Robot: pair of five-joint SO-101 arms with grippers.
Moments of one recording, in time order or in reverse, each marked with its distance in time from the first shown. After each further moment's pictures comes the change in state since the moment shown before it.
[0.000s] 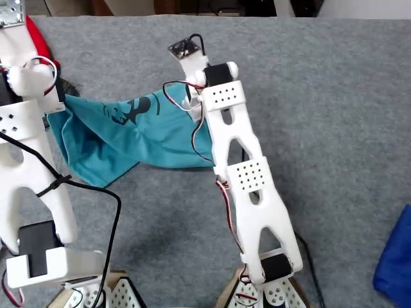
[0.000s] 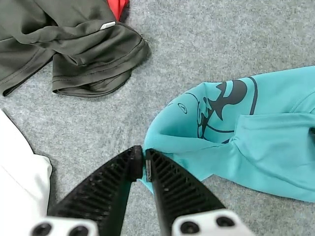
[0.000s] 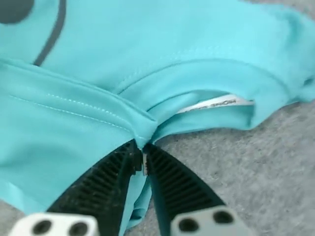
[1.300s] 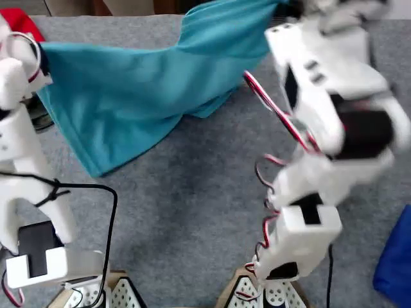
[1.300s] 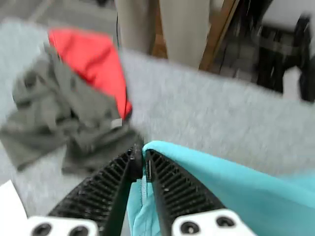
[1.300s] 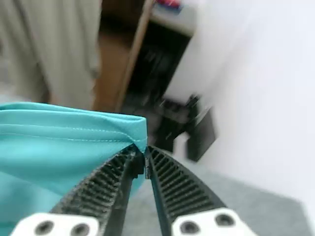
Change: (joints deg) left arm -0.4 0.0 -19.6 -6.9 5.3; right arm 16.1 -60.9 -2.9 -0.5 3.8
